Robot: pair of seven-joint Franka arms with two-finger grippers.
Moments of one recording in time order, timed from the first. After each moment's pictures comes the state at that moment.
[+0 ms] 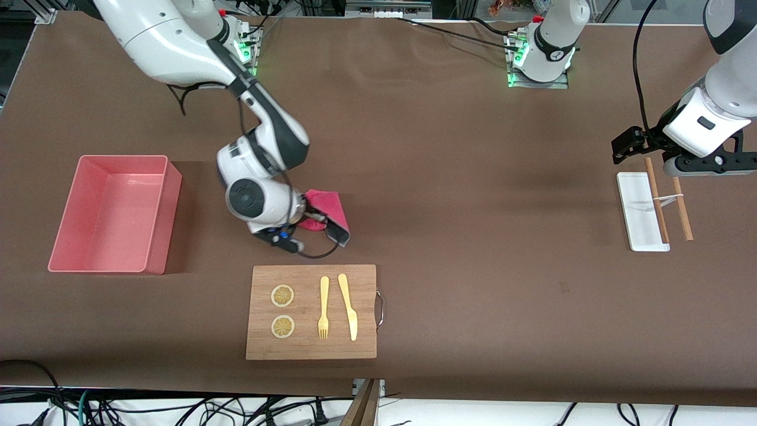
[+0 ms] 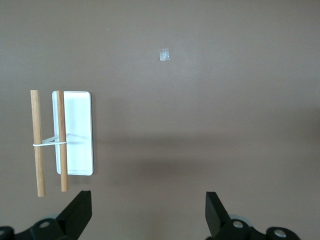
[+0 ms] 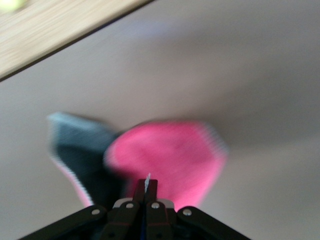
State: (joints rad) left arm 0.04 -0.03 -0.11 -1.77 0.04 1.70 -0.10; right arm 0.18 0.69 0.30 -1.59 0.02 2.05 0.78
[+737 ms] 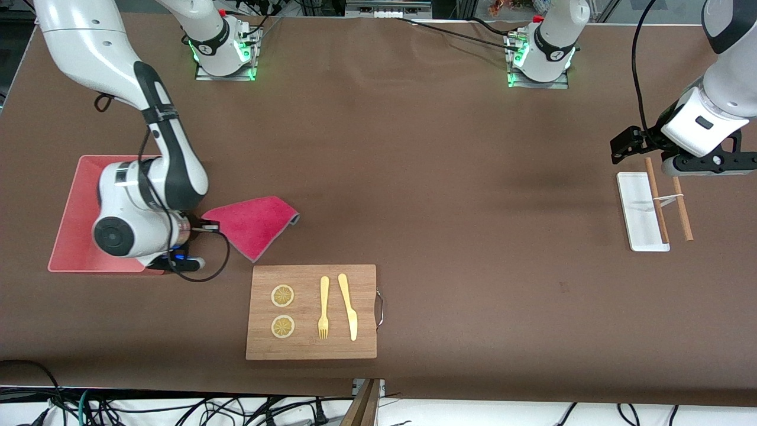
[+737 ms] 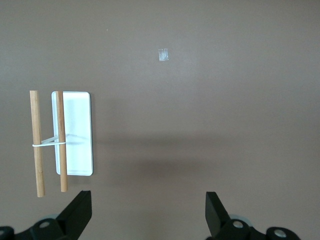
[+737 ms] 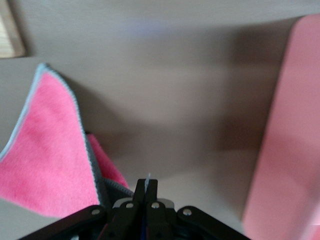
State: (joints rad) left arm 0.04 -0.03 -0.11 -1.77 0.04 1.70 -0.10; right arm 0.12 0.62 -0.03 -1.57 0.02 1.85 0.10
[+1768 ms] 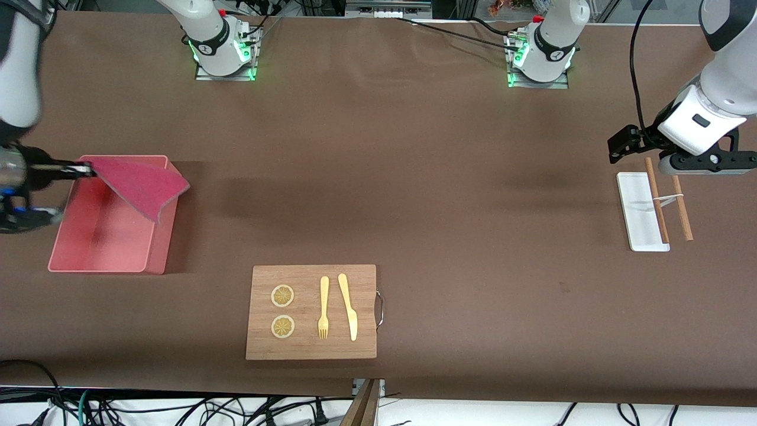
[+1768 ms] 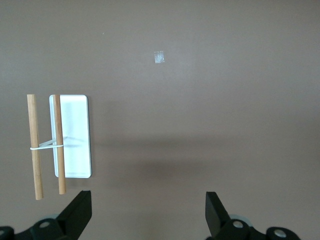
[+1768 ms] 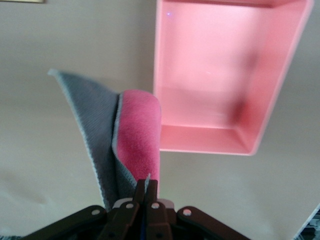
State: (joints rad) left arm 0.04 -0.03 -0.13 -1.77 0.04 1.70 -0.10; right arm 0.07 0.40 -0.24 -1.21 0.01 1.24 -0.23
